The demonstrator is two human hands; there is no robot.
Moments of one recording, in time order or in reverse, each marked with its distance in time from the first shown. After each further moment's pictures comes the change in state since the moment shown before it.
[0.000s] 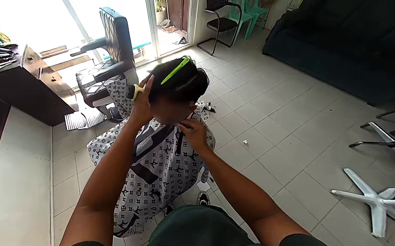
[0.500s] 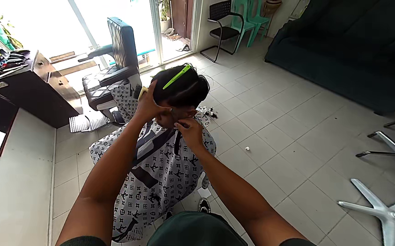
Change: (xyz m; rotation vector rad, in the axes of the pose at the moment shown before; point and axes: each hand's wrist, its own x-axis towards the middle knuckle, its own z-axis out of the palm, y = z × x) left_hand 0.027 0.010 0.002 0.087 -0.115 -0.249; right_hand 0.022 -0.013 0.012 -0.035 0.006 0.105
